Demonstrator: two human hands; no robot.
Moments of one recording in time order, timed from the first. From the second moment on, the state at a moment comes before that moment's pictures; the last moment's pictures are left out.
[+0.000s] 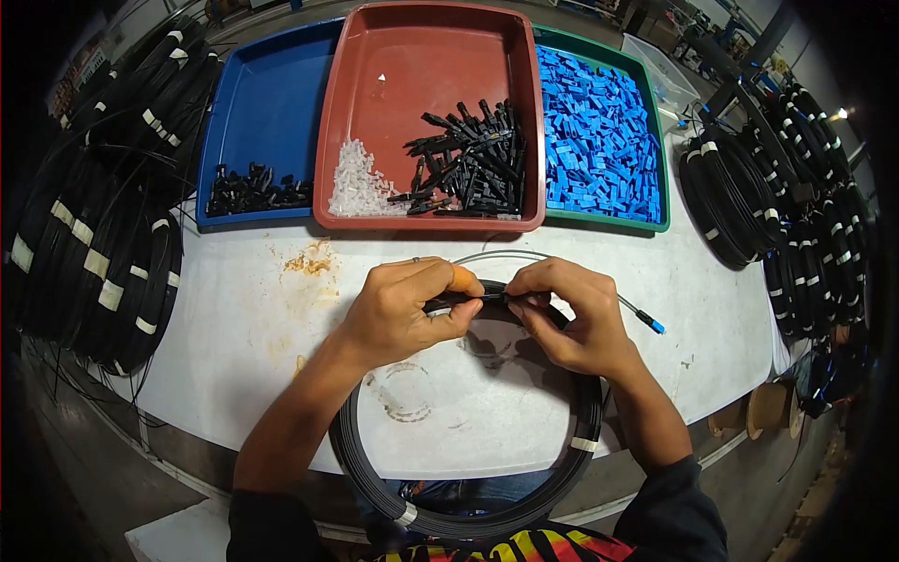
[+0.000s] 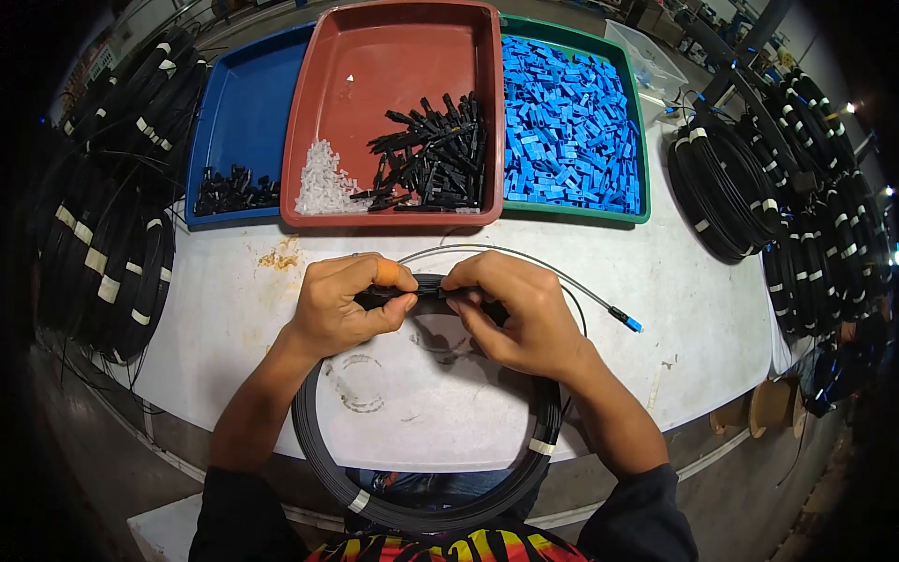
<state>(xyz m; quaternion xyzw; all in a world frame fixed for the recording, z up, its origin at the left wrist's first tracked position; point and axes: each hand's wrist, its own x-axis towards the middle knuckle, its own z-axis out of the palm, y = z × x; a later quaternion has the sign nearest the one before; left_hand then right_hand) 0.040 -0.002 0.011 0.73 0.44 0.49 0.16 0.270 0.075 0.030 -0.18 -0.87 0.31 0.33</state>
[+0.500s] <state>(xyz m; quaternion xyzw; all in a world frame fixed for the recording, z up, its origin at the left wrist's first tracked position) 0.040 0.001 0.008 0.76 0.39 0.50 0.13 0.258 0.069 0.019 -0.08 -0.89 0.18 0.41</state>
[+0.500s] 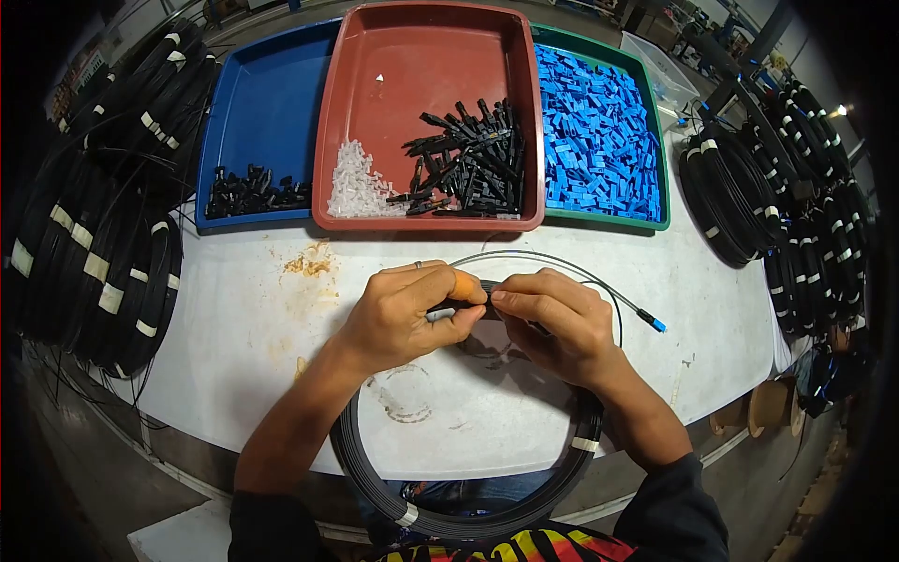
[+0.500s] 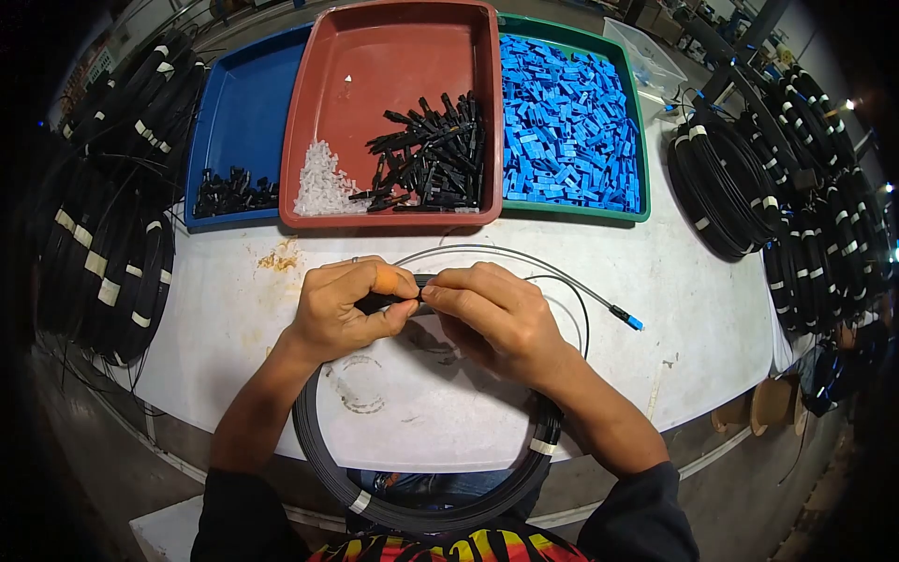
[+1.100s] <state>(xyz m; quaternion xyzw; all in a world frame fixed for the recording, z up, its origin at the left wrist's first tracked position) 0.041 0.004 0.003 0.79 0.34 0.50 0.01 0.260 0.073 0.017 -0.17 -0.87 0.29 0.36</state>
